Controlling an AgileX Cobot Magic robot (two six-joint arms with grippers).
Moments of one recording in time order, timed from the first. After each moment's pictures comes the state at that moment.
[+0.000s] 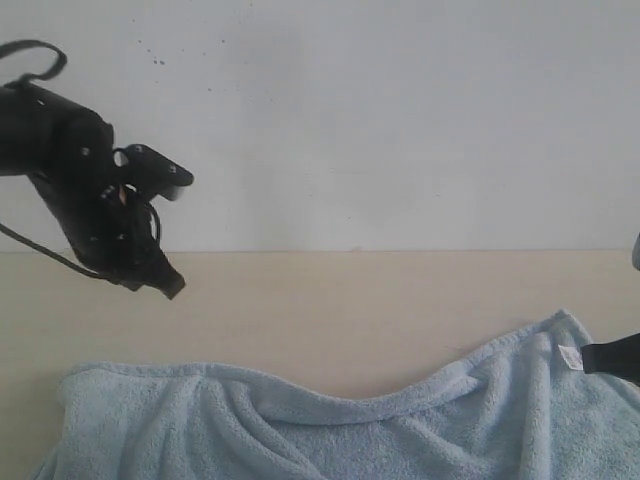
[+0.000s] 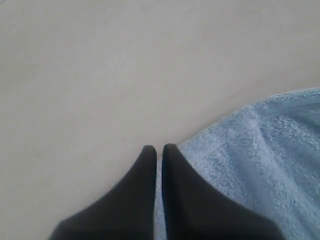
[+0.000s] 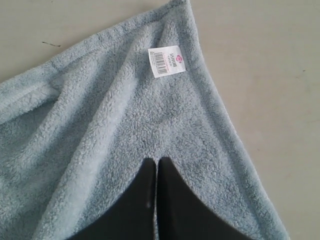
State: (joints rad) left arm -0.34 1.90 -1.48 0.27 0.79 0.12; right arm 0.09 1.34 -0.63 -0.24 0.25 0.32
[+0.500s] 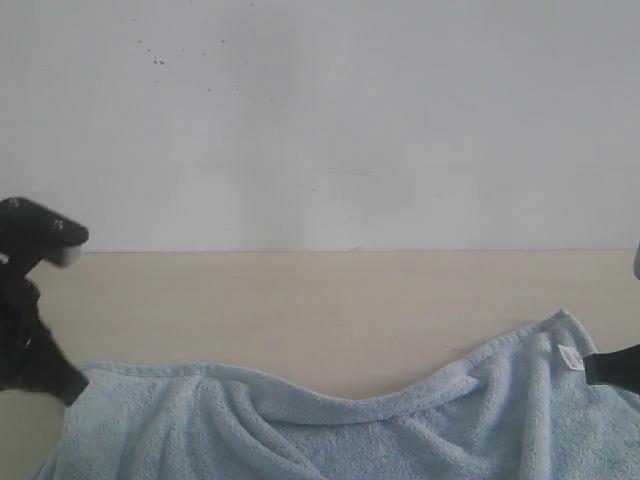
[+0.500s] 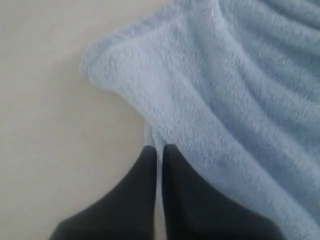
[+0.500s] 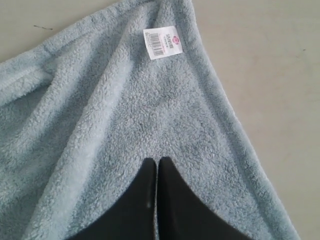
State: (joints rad) left arm -0.32 1.46 -0.94 0.22 0.75 0.01; right arm 0.09 1.34 -0.63 -0.22 0.30 0.32
